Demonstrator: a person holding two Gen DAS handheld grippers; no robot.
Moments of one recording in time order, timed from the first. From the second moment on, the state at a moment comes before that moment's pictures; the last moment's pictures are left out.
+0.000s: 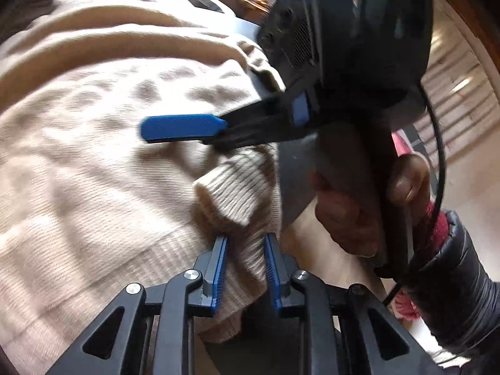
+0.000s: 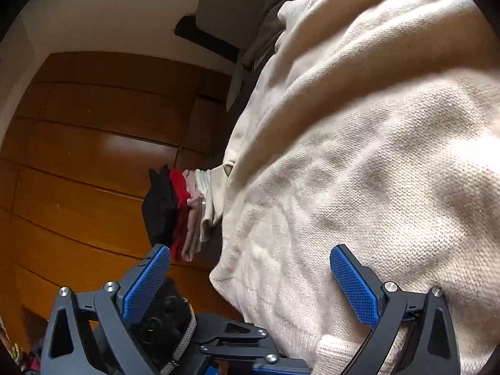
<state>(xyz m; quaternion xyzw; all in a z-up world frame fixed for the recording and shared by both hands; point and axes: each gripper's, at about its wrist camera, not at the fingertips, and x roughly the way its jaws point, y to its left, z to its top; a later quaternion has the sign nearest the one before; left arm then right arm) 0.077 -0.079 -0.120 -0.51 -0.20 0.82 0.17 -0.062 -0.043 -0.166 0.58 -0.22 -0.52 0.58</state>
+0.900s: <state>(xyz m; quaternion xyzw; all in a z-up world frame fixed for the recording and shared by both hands) 0.068 -0.158 -0.118 -0.45 -0.34 0.81 0.16 -0.006 0.090 -0.135 0.53 -0.16 -0.63 0.54</state>
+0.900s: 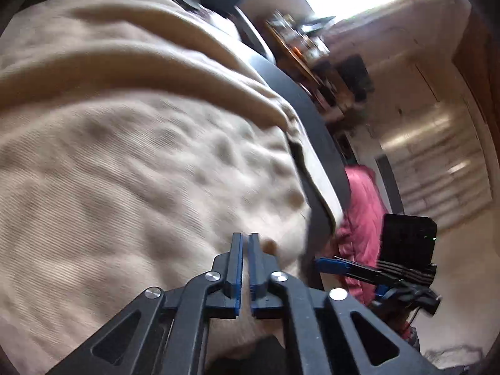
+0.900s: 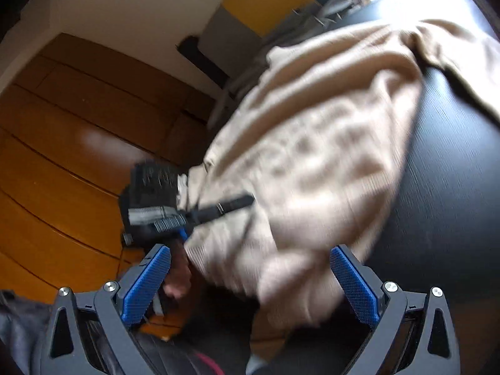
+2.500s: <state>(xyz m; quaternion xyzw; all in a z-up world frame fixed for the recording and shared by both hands) 0.095 -0.160 -0.059 -0.39 -0.32 0.84 0.22 0.053 0.018 -0.139 0.41 0.27 -0.78 0.38</state>
